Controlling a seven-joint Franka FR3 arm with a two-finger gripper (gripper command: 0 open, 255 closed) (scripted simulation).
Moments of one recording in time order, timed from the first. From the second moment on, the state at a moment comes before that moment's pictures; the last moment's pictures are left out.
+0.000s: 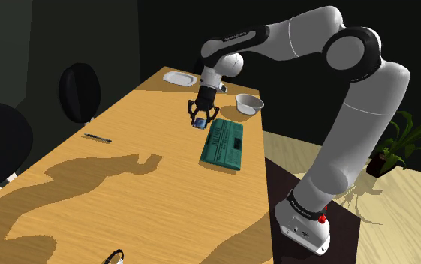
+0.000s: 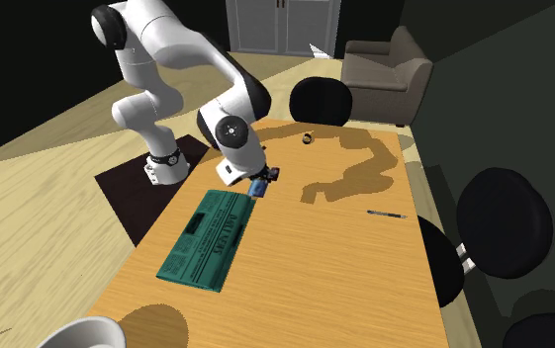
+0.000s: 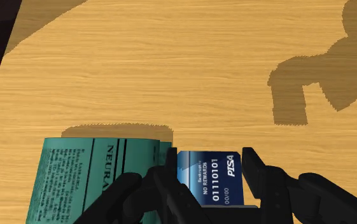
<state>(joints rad) -0.11 0.18 0.05 -2.00 0.48 1.81 0.77</state>
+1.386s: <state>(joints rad) -0.38 0.30 -0.17 -1.82 0.31 1.58 0.39</state>
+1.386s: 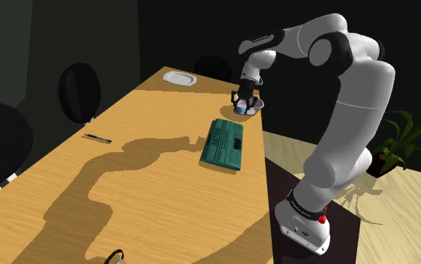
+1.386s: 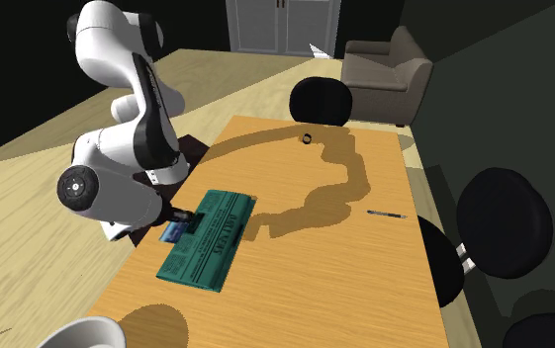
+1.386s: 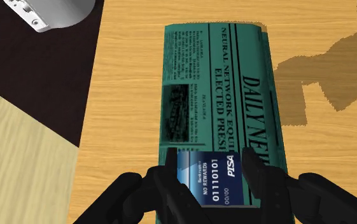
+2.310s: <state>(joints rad) -0.60 0.59 -0.26 -1.37 0.25 1.37 0.16</state>
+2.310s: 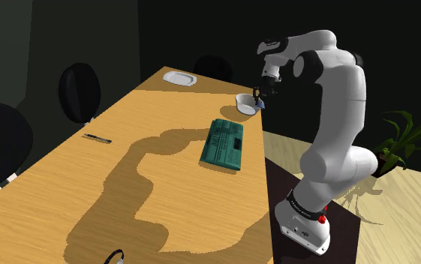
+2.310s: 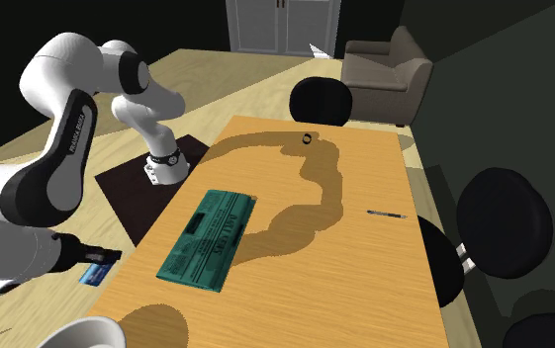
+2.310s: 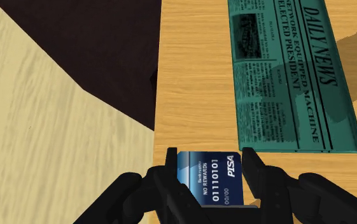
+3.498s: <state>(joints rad) -0.67 0.79 -0.26 -1.23 0.26 1.41 0.09</state>
